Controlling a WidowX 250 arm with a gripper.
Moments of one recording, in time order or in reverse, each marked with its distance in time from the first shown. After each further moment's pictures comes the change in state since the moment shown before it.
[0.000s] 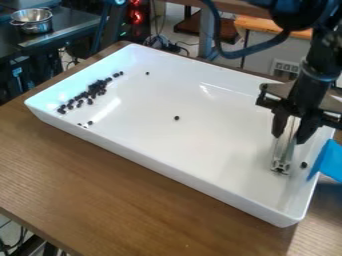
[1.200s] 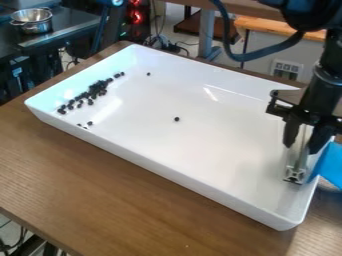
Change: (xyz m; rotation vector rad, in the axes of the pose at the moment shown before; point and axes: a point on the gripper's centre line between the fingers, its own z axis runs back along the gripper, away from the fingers) arm -0.015 -0.021 0.010 -0.040 0.043 -0.015
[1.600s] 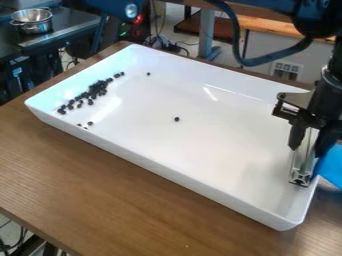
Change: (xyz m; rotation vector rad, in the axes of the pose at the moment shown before) arm 0.000 -0.006 -0.005 0.018 -0.010 -0.019
